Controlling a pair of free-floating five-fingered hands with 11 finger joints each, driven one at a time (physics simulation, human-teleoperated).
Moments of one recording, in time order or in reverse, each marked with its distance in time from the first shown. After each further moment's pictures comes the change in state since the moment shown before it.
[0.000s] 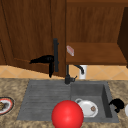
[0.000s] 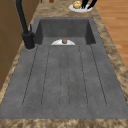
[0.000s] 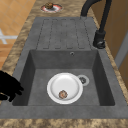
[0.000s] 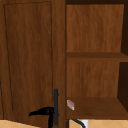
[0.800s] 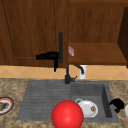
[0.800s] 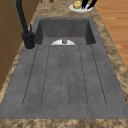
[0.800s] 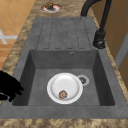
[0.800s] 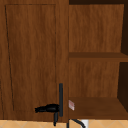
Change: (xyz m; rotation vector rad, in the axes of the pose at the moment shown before) left hand -0.002 -0.005 -0.106 0.156 0.255 -0.131; right hand 0.000 0.000 0.000 0.000 0.000 0.000
